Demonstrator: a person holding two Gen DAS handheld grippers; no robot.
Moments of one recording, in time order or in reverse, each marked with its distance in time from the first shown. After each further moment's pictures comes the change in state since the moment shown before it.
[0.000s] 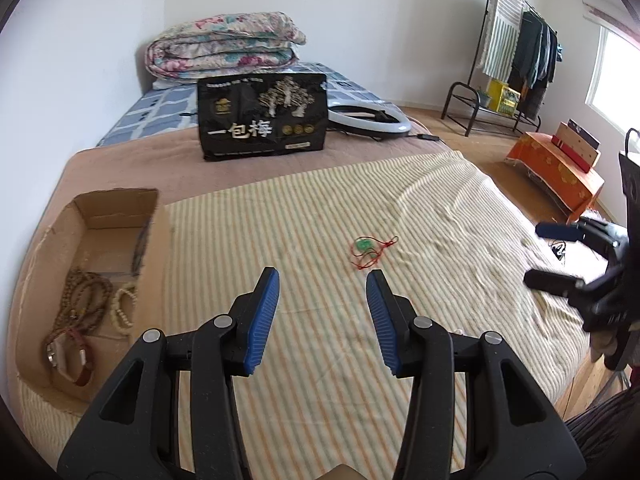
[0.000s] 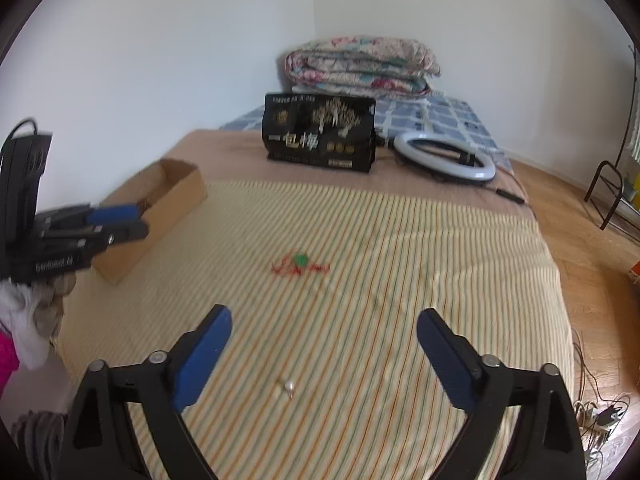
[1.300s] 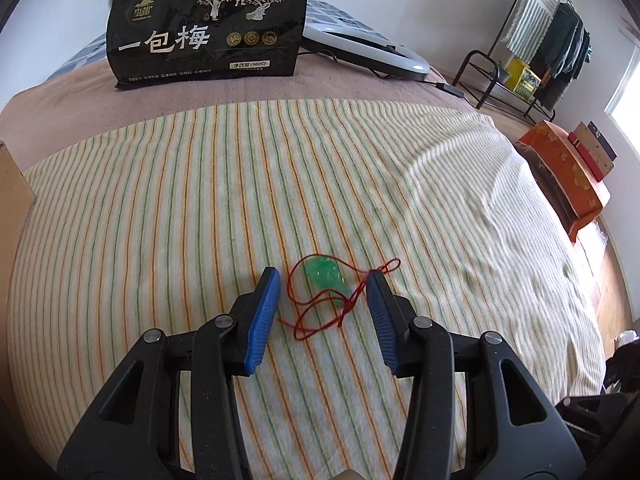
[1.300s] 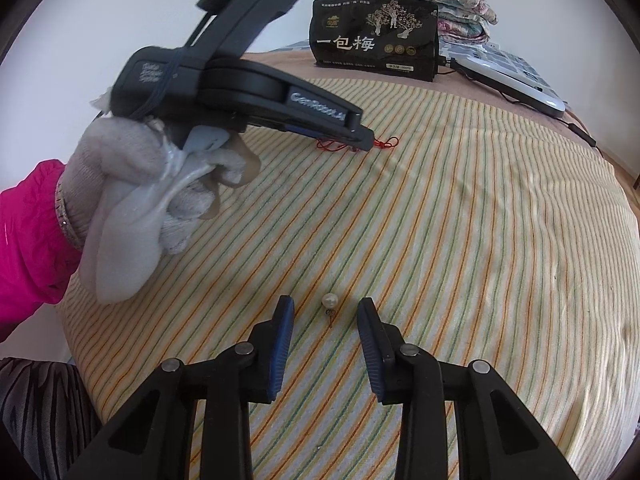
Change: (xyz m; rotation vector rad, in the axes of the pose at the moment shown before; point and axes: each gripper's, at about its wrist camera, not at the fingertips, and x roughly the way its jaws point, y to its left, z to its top) left arm 0.178 -0.038 0.017 -0.123 0.192 -0.040; right arm 0.075 0.021 -0.078 -0.072 0.164 0.156
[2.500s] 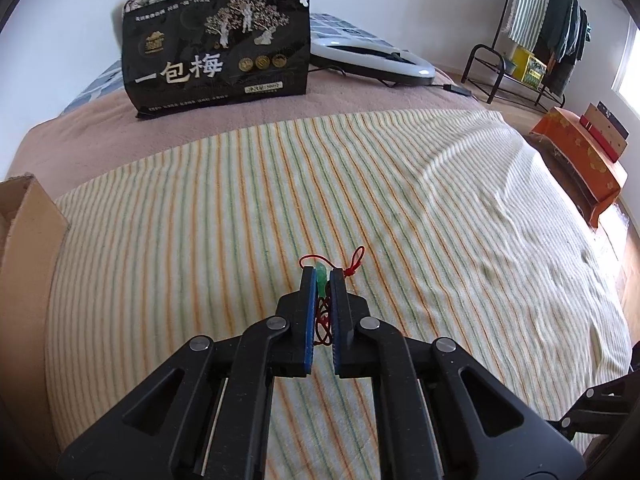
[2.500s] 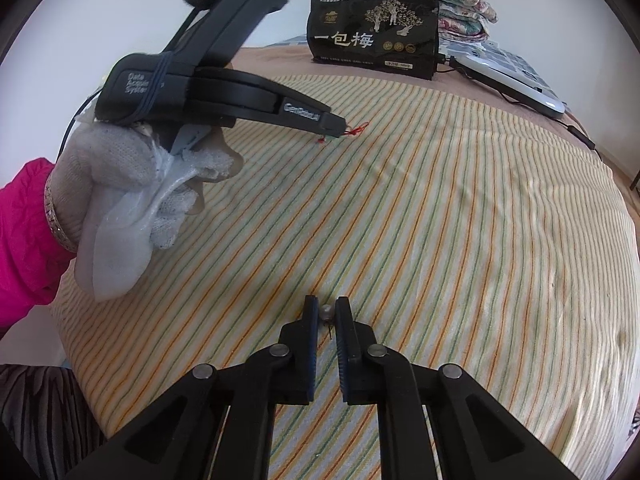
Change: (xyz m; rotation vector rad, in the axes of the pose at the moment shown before) left arm -0.022 0.001 -0.001 0.080 -0.047 0.096; right arm 0.001 -0.001 0.007 0.008 0.017 -0.014
